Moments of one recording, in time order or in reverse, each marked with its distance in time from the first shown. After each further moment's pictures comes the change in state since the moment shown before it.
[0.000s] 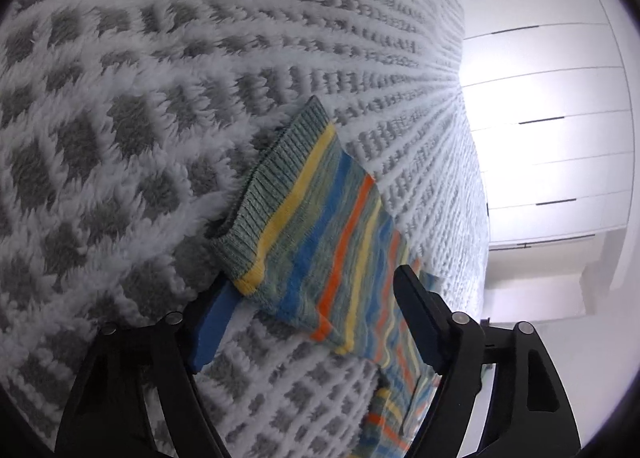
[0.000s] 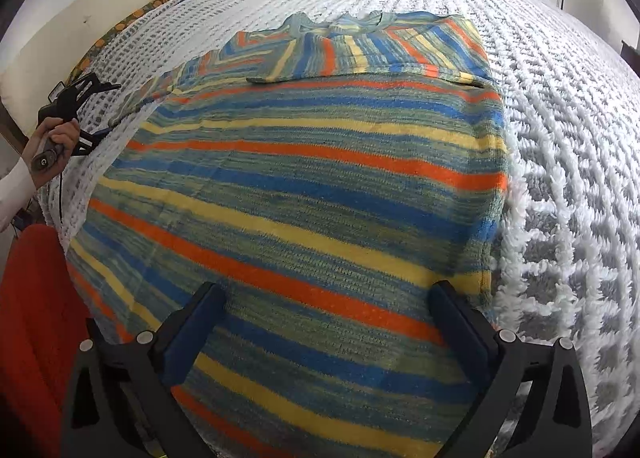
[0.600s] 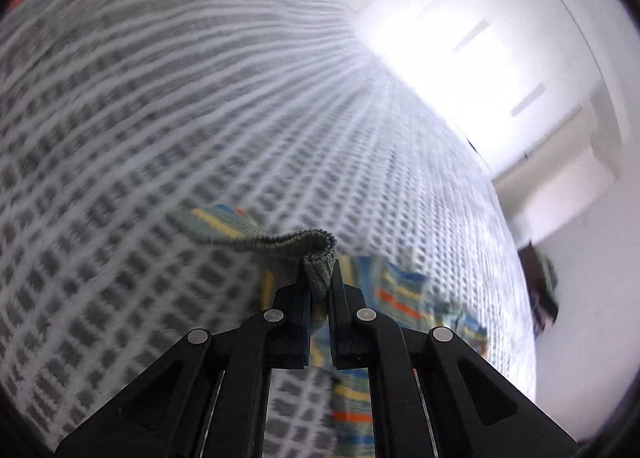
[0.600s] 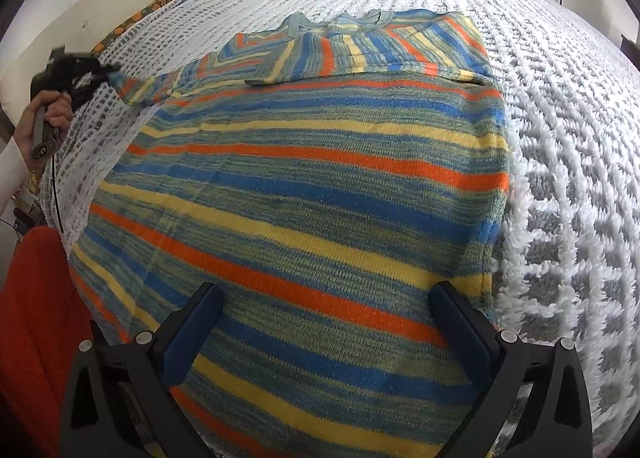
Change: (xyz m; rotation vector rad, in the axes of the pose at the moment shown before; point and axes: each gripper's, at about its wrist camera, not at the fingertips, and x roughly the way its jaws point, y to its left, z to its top) left arm -0.020 -0.173 -0.051 0.603 -0.091 0.025; right arm 0.001 -0.003 0.002 0.016 0.001 0.018
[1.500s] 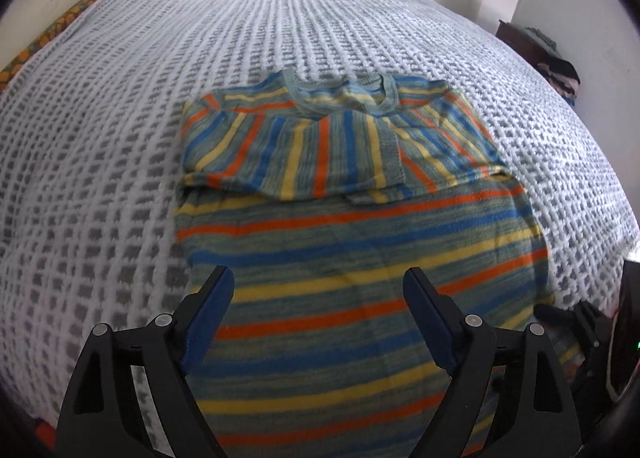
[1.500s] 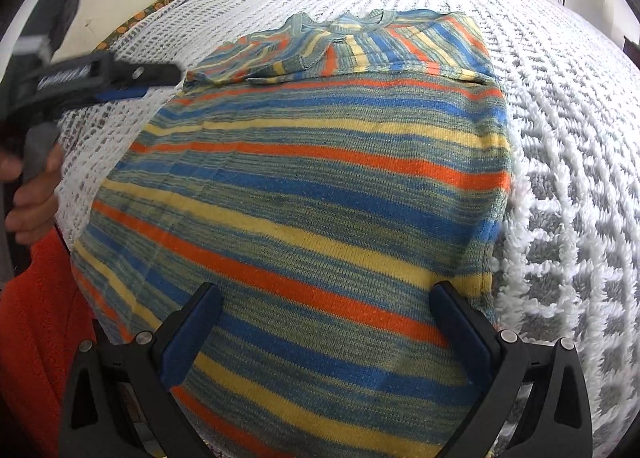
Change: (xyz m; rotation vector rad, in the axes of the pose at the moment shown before) left arm -0.005 -0.144 -0.214 0.630 0.274 0.159; right arm 0.000 0.003 -0.004 -0.012 -0.001 0.000
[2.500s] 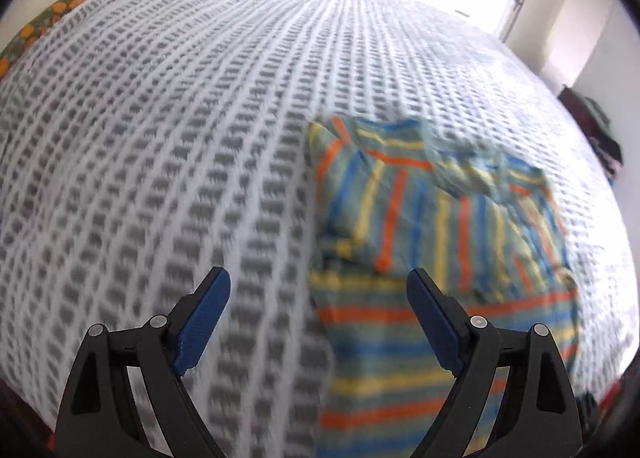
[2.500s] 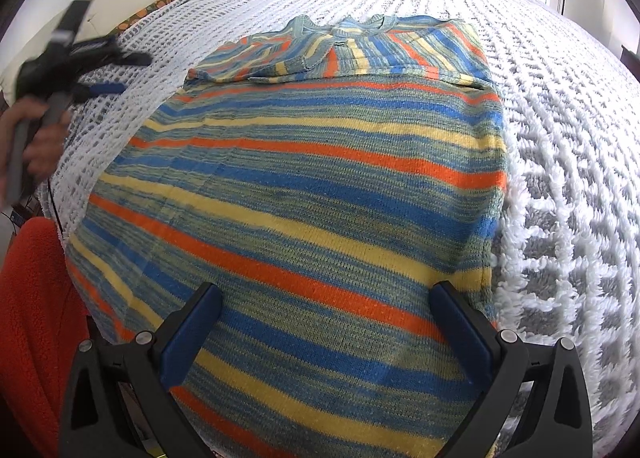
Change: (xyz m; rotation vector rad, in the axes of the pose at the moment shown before) left arm 0.045 0.136 0.067 -0.262 0.002 0.083; right arm -0.002 0.003 -0.005 -0.017 -0.020 -0.024
